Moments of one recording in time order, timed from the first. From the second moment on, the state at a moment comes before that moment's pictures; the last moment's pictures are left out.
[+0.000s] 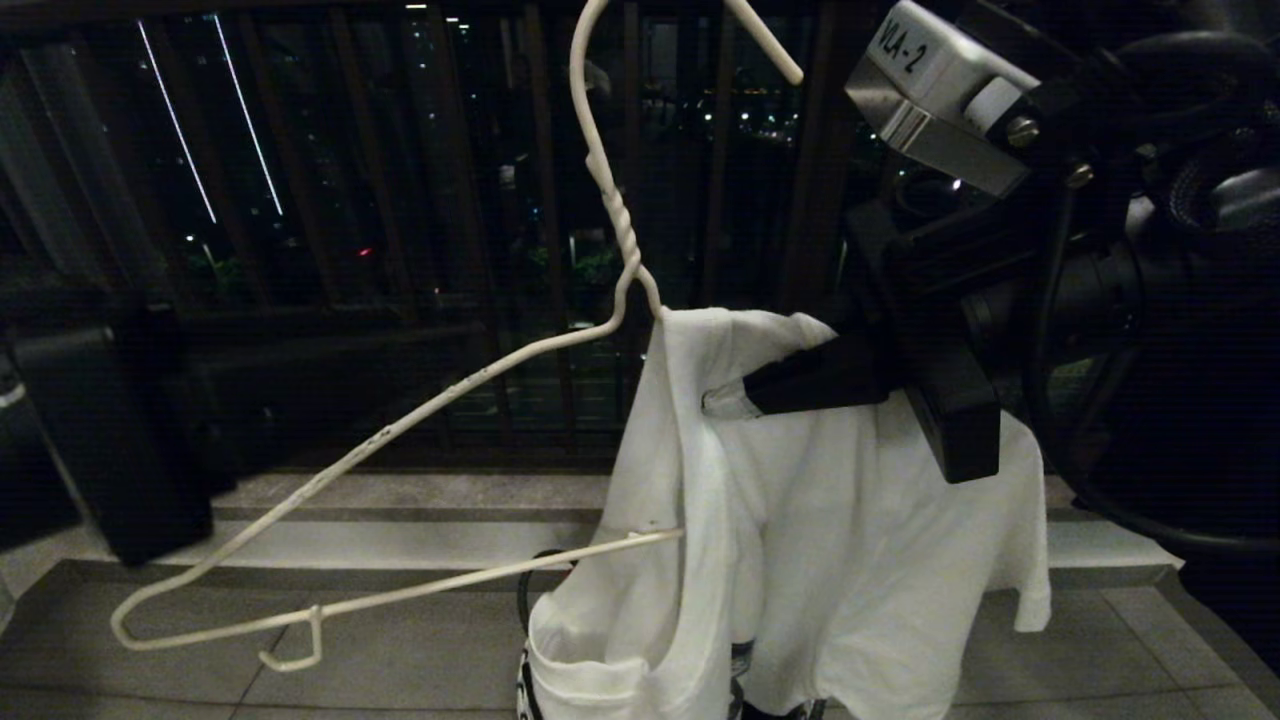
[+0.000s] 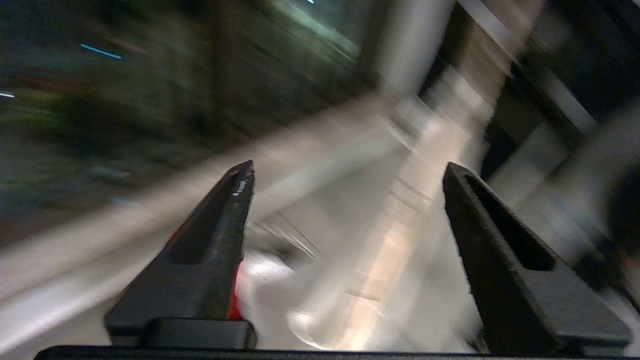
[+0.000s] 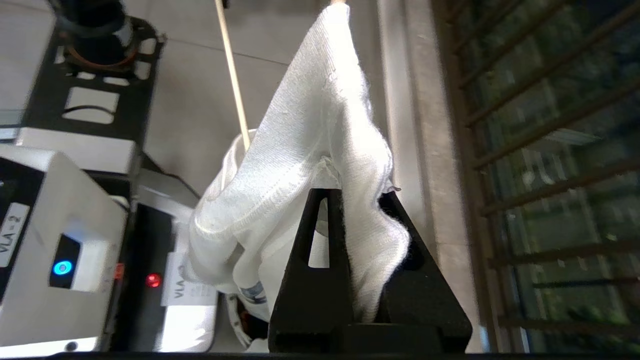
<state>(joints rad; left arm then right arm) -0.73 1.06 -0.93 -0.17 -0.07 -0.19 0.67 1.64 -1.71 0.57 0.60 -0.69</state>
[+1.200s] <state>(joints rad) -0.77 1.13 -1.31 0.51 0.01 -0.24 0.59 1.67 -1.75 0.50 0.43 -0.48</state>
